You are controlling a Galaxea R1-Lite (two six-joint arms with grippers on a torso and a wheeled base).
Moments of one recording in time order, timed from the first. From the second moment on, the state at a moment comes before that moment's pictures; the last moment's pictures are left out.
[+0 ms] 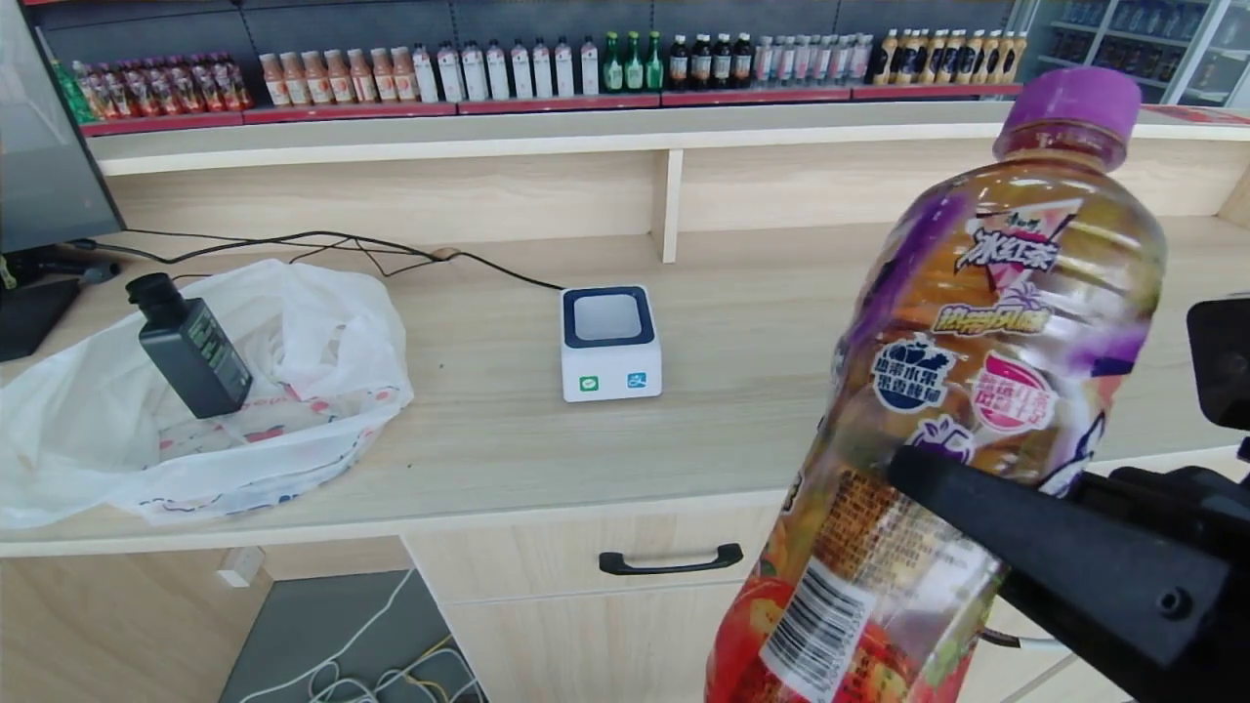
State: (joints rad) left arm 0.00 0.00 0.00 0.00 0.00 0.00; right arm 0.01 0.00 0.00 0.00 0.01 0.03
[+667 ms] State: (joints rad) left arm 0.00 0.00 0.00 0.00 0.00 0.00; right arm 0.01 0.00 0.00 -0.01 0.01 0.03
